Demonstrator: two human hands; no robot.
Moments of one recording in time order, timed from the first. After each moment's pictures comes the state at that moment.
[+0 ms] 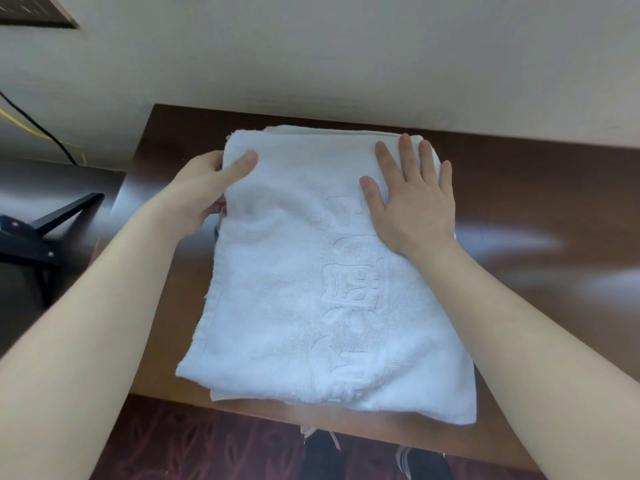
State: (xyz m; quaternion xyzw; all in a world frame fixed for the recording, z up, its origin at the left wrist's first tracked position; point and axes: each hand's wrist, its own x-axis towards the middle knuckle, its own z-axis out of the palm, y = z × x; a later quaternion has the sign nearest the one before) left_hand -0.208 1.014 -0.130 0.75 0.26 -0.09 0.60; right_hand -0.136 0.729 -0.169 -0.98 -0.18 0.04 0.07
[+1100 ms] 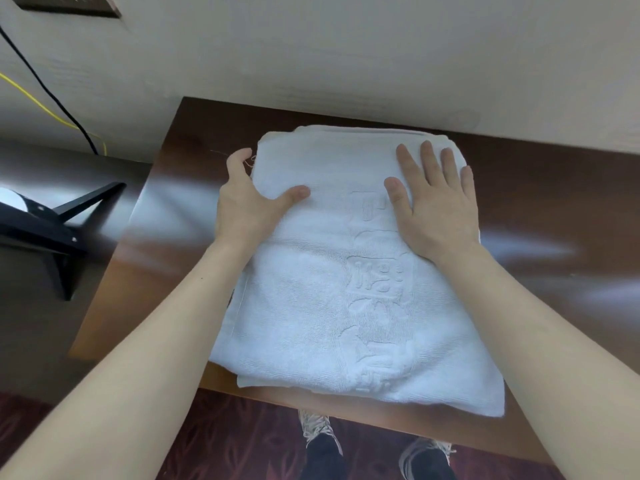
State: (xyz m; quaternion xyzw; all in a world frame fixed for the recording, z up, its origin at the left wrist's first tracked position) left_hand -0.238 0.982 -0.164 0.84 0.31 0.10 0.43; right_hand -0.154 0.733 -0.161 -0.98 -0.18 0.04 0.11
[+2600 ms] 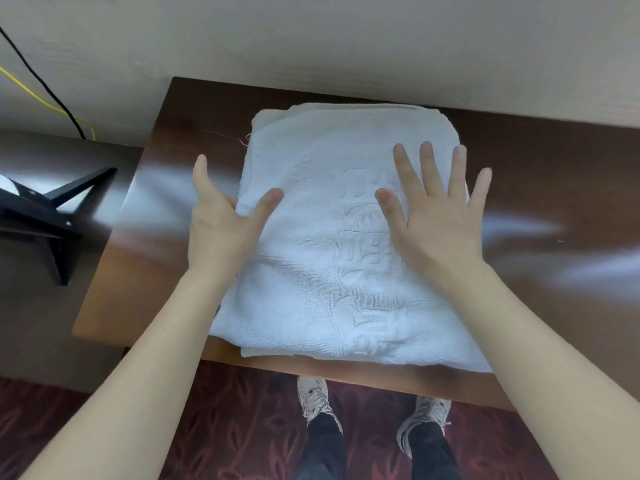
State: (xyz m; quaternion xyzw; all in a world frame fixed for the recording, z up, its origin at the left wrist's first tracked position) left_hand -0.306 0.971 -0.156 0.85 0.35 0.09 0.39; right_hand -0.217 0.721 -0.151 -0.98 -0.17 0.01 0.08
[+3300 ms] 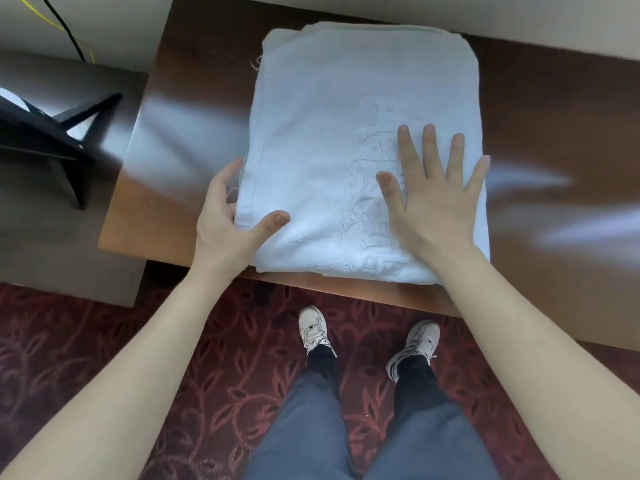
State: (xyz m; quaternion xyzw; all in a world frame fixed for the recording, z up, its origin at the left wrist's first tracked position) left_hand -0.417 0.950 -0.161 0.79 0.26 0.07 0.55; right_hand -0.283 0.710 -0.162 -0.98 -0.17 0.05 0.06
